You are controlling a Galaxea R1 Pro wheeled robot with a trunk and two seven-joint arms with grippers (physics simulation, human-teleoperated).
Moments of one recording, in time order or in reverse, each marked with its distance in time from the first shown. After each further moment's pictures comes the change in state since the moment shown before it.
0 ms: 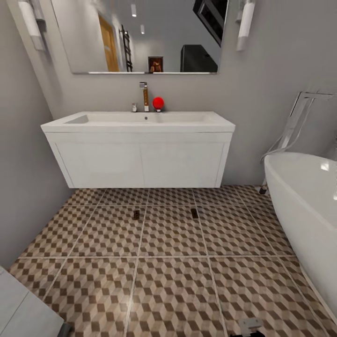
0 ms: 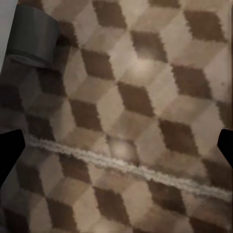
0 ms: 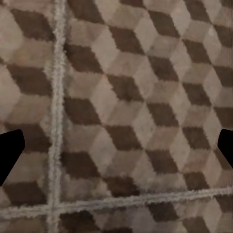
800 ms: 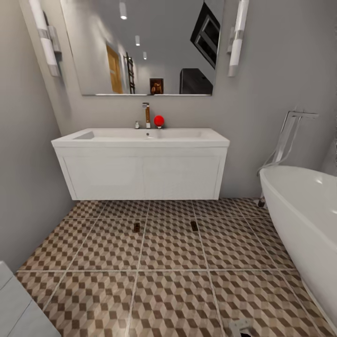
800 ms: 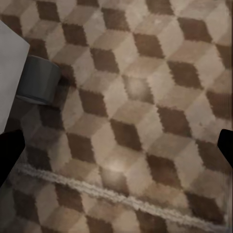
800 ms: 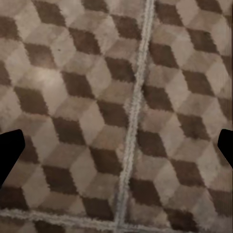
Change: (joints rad) left arm 0.000 -0.006 0.000 0.000 0.000 0.001 0.000; right arm 0.000 -0.003 0.000 0.000 0.004 0.008 0.288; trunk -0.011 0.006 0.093
